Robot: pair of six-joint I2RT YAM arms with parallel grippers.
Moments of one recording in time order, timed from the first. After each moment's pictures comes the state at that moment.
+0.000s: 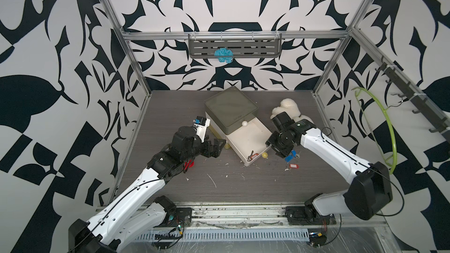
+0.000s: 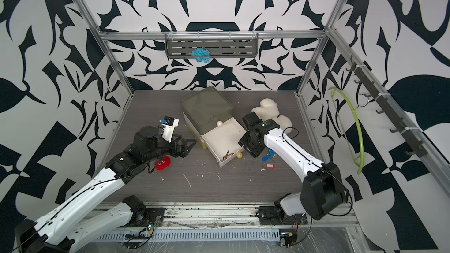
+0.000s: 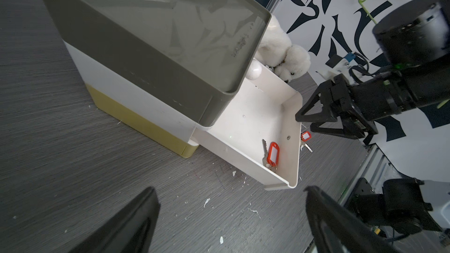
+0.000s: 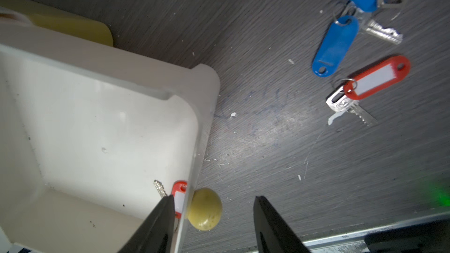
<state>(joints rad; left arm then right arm) -0.64 0.89 0.78 -0.36 0.18 -0.37 0.47 1.43 1.13 -1.00 -0.09 1.18</state>
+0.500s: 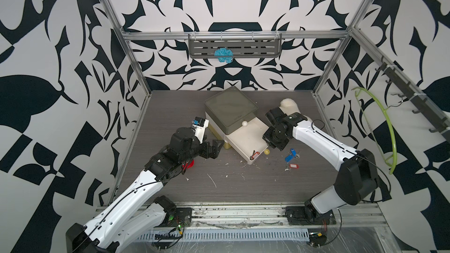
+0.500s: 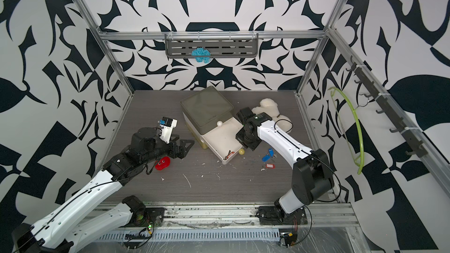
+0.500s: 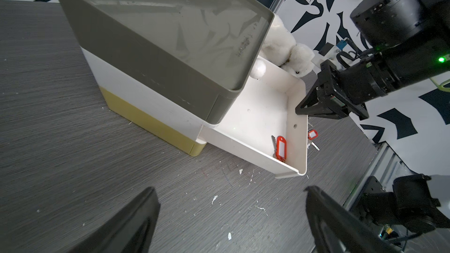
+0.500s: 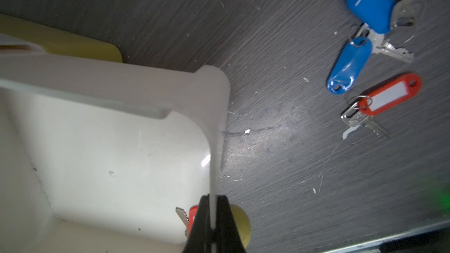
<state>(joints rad) -0.64 0.87 0.78 -0.39 0.15 -0.33 0.48 1.55 1.26 -1.04 -0.04 1.21</state>
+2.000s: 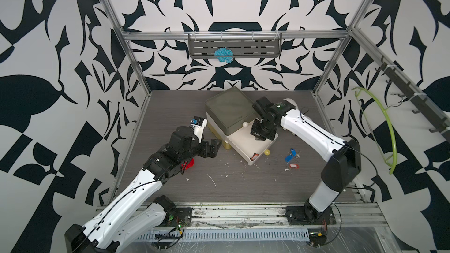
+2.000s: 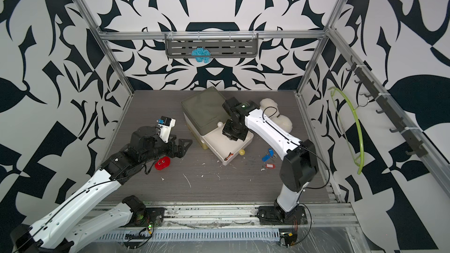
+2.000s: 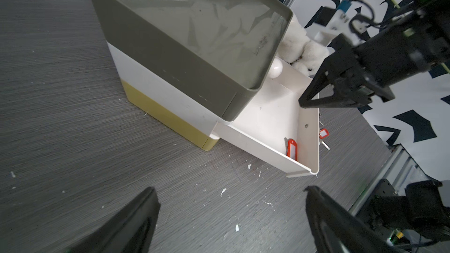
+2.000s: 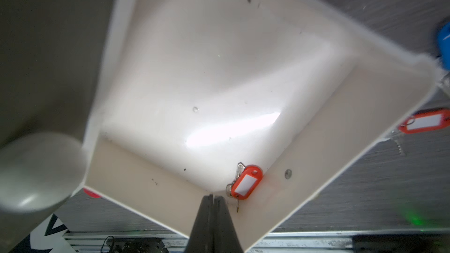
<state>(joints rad) -0.63 0.87 0.82 -0.47 0.11 -0.33 0.60 1.74 1.58 -1.21 -0.12 0.99</state>
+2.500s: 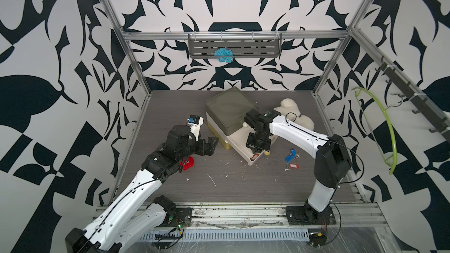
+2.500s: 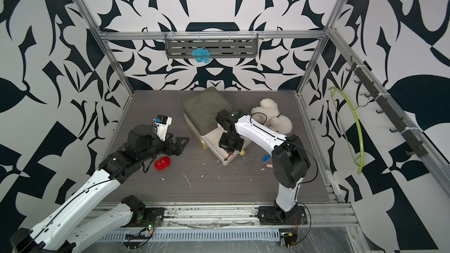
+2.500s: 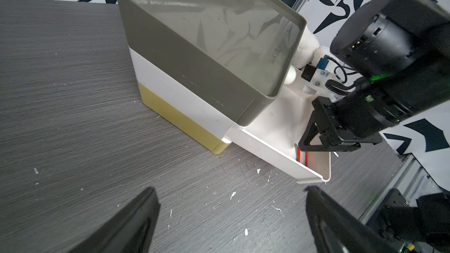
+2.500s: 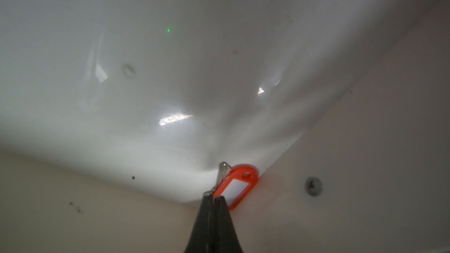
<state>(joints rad) -0.56 0.87 0.82 -0.47 0.13 -0.31 0.66 1.79 1.46 -1.20 -0.14 1.02</state>
